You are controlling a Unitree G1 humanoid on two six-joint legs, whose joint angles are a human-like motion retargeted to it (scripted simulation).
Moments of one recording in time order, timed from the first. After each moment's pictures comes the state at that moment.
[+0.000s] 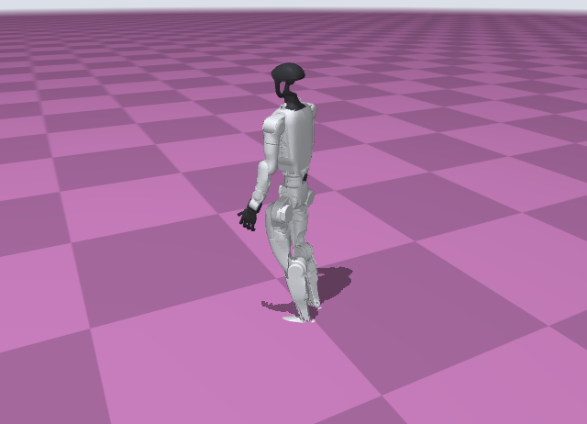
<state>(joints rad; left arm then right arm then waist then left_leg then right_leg) -0.05 0.18 -0.09 1.29 -0.28 -0.13 -0.11 -0.11 -0.14 0.15 1.42 0.24 -0.06 0.05 -0.04 -0.08 0.02 0.20 -0.05 0.35 -0.03 -0.38 0.03 0.02 -0.08 -0.34 0.32 -0.58 0.02</state>
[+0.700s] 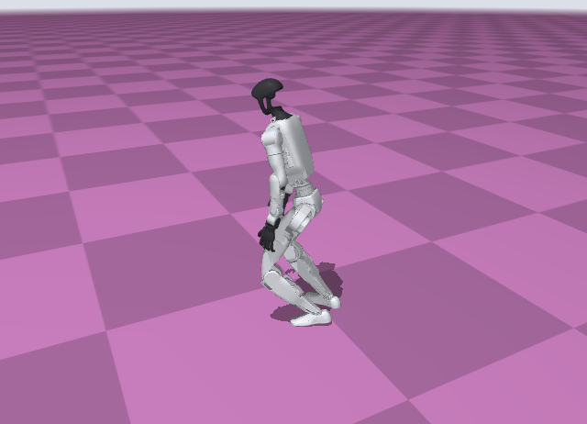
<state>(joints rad) -0.07 0.23 -0.37 1.14 -0.11 -0.15 0.13 -0.23 -0.20 0.38 1.11 -0.03 -0.12 -0.22 -0.01 -0.02 0.08 -0.69 0.23 0.24 1.28 -0.75 0.02 -0.63 -0.07 -0.21 1.19 -0.87 -0.14</state>
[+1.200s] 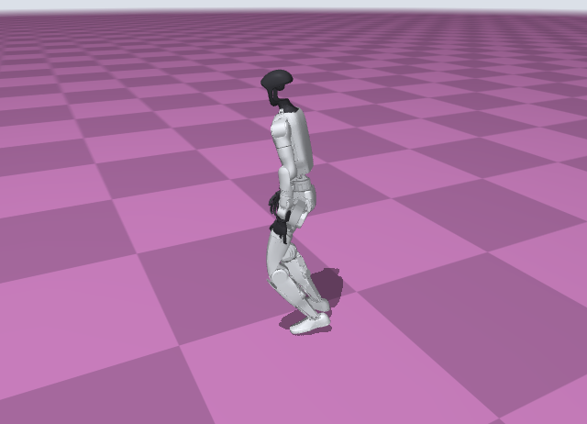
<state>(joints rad) 0.02 0.18 -0.41 1.19 -0.05 -0.13 0.02 -0.12 -0.20 0.51 1.09 -0.13 -0.12 -0.10 -0.02 -0.06 0.11 -0.39 0.13 0.28 0.94 -0.44 -0.05 -0.44 -0.10 -0.21 0.97 -0.63 -0.06</state>
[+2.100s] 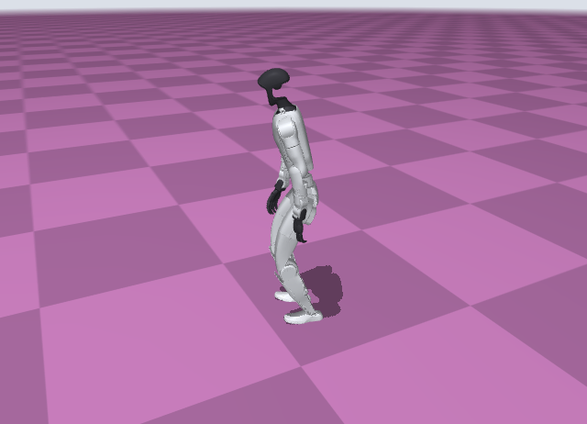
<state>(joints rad) 0.04 0.19 -0.60 1.23 0.23 -0.17 0.10 -0.17 -0.18 0.58 1.19 -0.28 -0.11 -0.27 0.00 -0.09 0.11 -0.45 -0.01 0.21 0.73 -0.63 0.04 -0.57 -0.12 -0.15 0.78 -0.60 0.09</state>
